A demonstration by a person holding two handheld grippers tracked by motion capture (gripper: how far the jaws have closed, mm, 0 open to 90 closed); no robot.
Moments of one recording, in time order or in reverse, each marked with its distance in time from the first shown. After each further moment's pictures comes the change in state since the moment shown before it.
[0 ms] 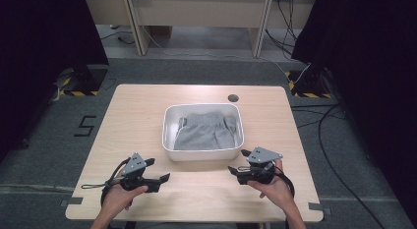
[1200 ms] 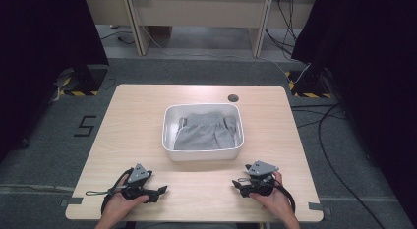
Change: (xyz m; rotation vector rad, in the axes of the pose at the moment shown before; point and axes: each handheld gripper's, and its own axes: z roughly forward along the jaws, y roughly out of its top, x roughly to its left) left arm 0.002 -0.041 0.011 0.167 0.041 0.004; right arm 0.006 -0.057 0.017 0.140 -0.023 0.046
